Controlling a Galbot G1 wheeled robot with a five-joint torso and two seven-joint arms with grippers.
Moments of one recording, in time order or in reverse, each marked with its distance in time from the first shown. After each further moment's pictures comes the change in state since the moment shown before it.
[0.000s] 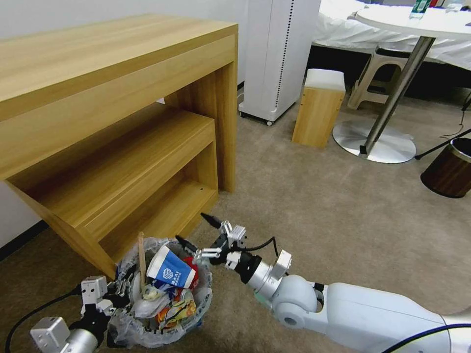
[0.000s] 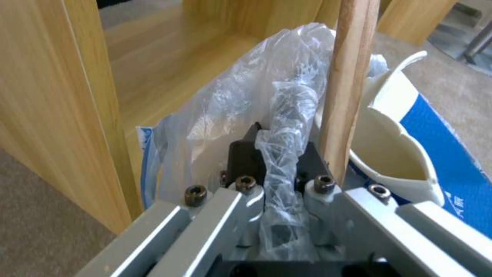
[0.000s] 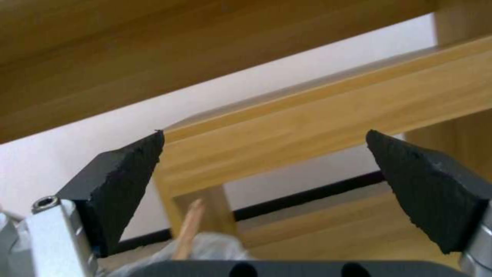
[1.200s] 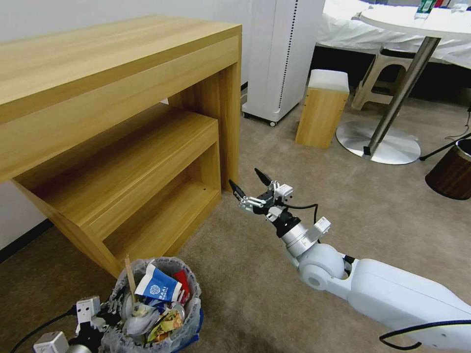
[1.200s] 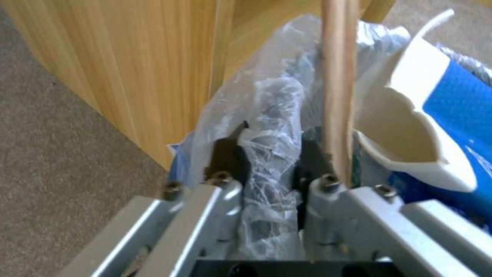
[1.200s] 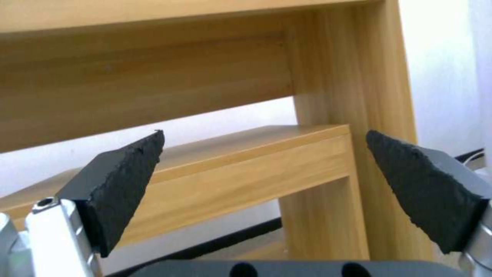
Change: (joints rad) left arm -0.023 0.001 0.017 0.204 0.023 -0.023 -0.004; right arm -0.037 -0.108 0.228 -0.059 0.002 0.052 0.076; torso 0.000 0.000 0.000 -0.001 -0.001
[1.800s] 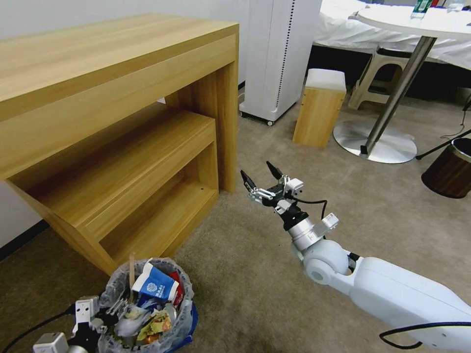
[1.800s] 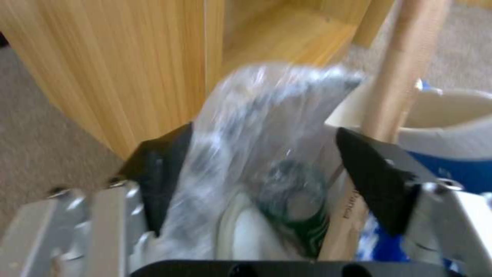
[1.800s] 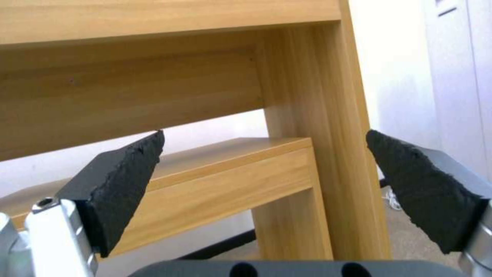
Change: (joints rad) left arm -0.002 -0.035 -0.037 -0.049 0.092 -0.048 0.018; right arm -0.047 0.012 0.086 -0.027 -0.014 0.002 0.020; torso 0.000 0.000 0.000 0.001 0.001
